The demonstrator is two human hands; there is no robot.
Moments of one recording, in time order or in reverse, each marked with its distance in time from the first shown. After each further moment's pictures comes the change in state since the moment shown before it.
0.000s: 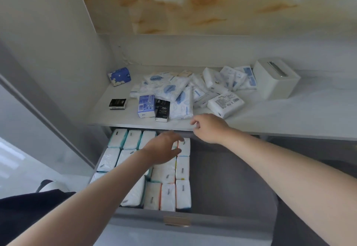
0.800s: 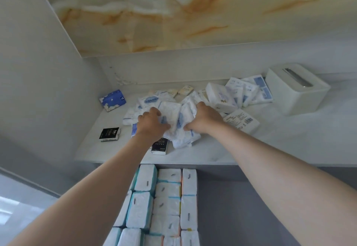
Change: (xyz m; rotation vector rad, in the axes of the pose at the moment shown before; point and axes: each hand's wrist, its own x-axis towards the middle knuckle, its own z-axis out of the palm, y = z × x) left_hand 0.151 -0.047 -0.079 -0.063 0.304 -0.518; right_hand 0.141 0.012 -0.034 0.179 0.112 0.255
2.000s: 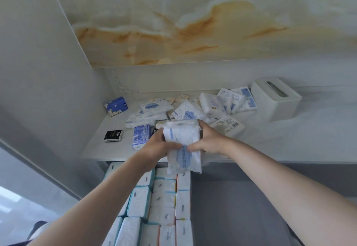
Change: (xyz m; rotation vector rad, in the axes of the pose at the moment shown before) left_hand -0.117 0.017 -0.033 -1.014 -0.477 0.077; right_hand -0.090 0.034 -0.018 0.531 -0.290 -0.133
